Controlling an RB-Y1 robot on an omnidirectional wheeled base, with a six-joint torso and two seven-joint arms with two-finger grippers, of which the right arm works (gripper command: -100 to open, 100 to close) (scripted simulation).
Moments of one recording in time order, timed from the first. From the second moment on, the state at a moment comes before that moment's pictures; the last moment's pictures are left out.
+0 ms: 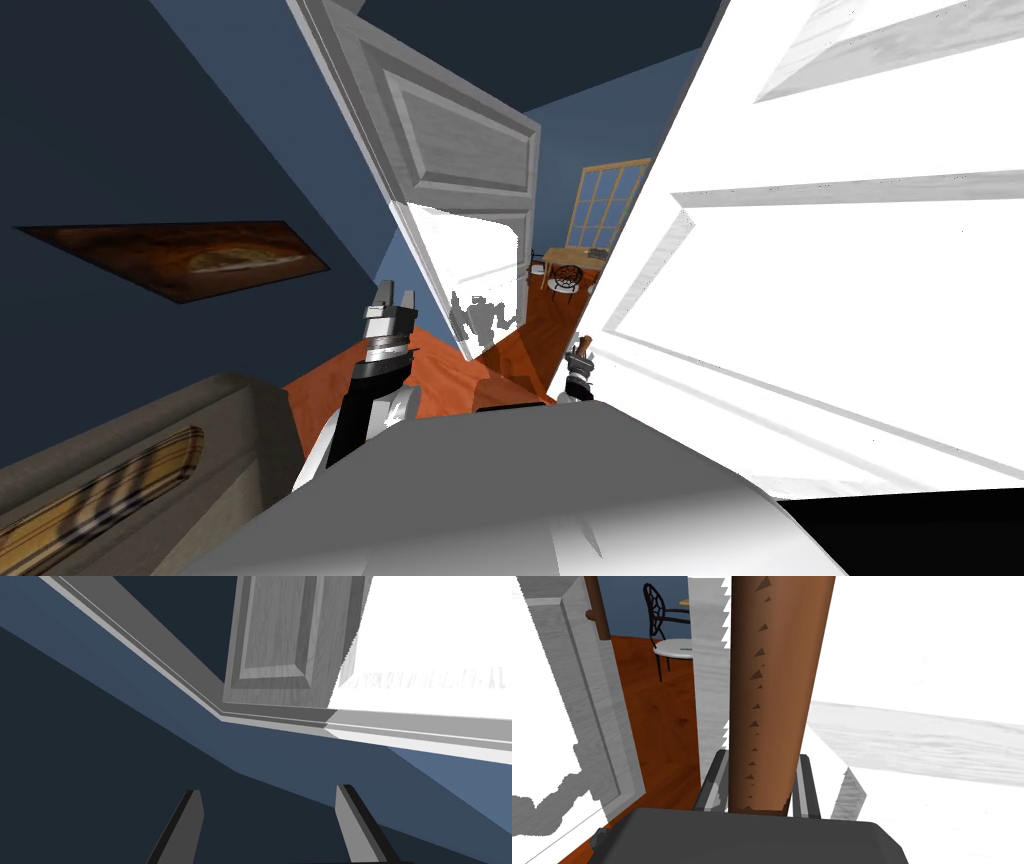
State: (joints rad) arm 0.11 -0.02 -0.03 -0.92 -0.68 -0.89 -1.06
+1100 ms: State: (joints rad) arm 0.08 -0.01 -0.15 -0.91 -0.76 -0.91 -1.02
